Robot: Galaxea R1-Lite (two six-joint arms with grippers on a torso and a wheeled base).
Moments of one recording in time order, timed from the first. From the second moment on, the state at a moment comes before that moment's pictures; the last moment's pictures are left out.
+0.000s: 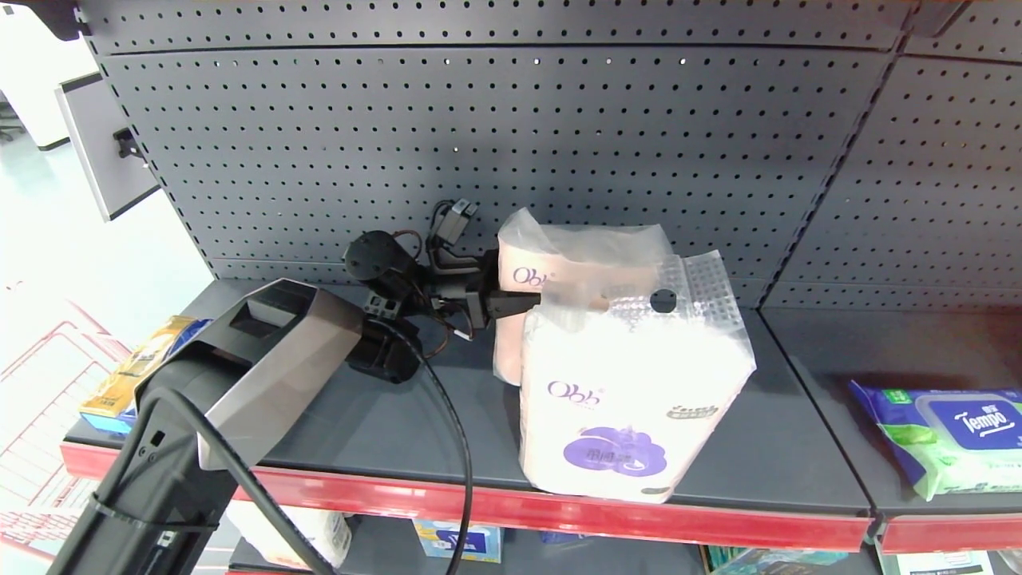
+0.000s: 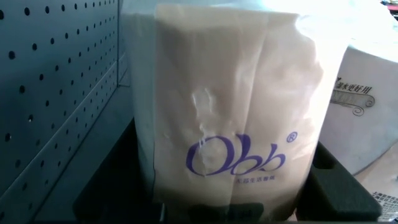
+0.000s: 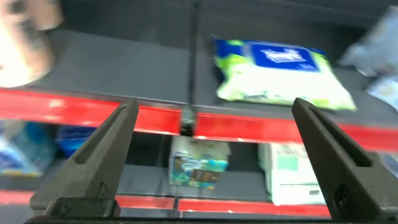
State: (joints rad) left arm -0.40 2.61 -1.69 -1.57 -1.29 -0.67; right arm -0.32 0.00 -0.07 0.09 0.17 -0.15
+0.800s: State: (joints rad) left arm -0.39 2.61 -1.69 -1.57 -1.29 -0.67; right arm -0.19 0.10 -0.04 0.03 0.39 -0.10
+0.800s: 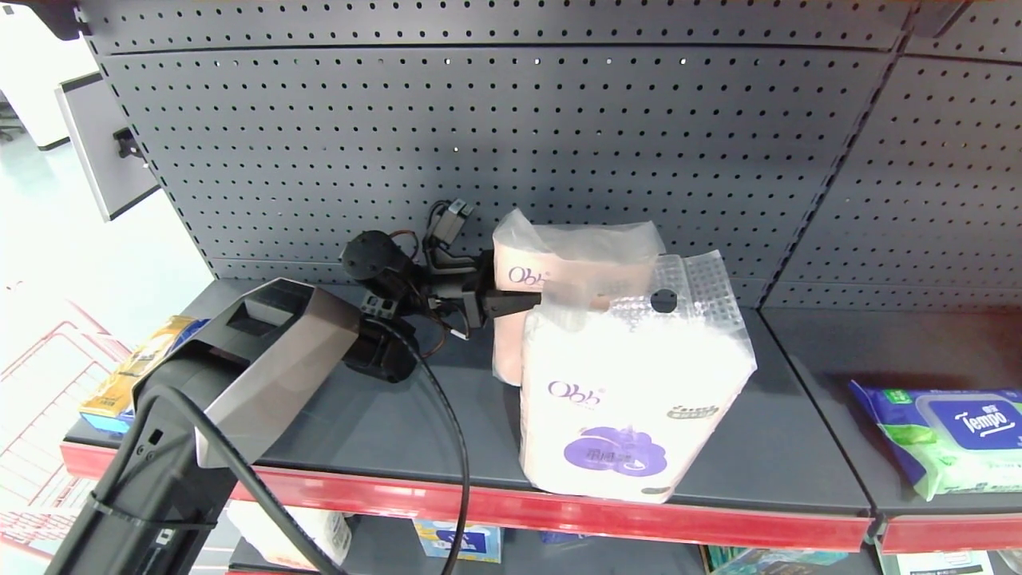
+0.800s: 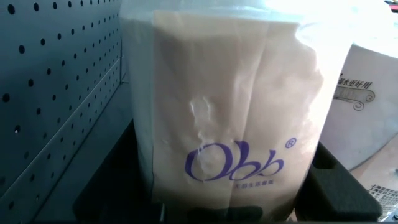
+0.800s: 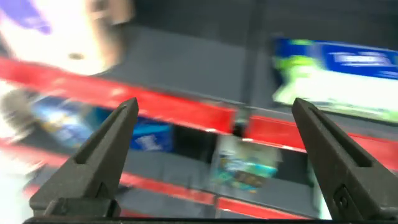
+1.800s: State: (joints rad) left arm -0.37 2.61 -1.69 -1.57 -1.30 -0.67; right arm -0.09 0.10 -0.01 -0.05 -0.13 -0.02
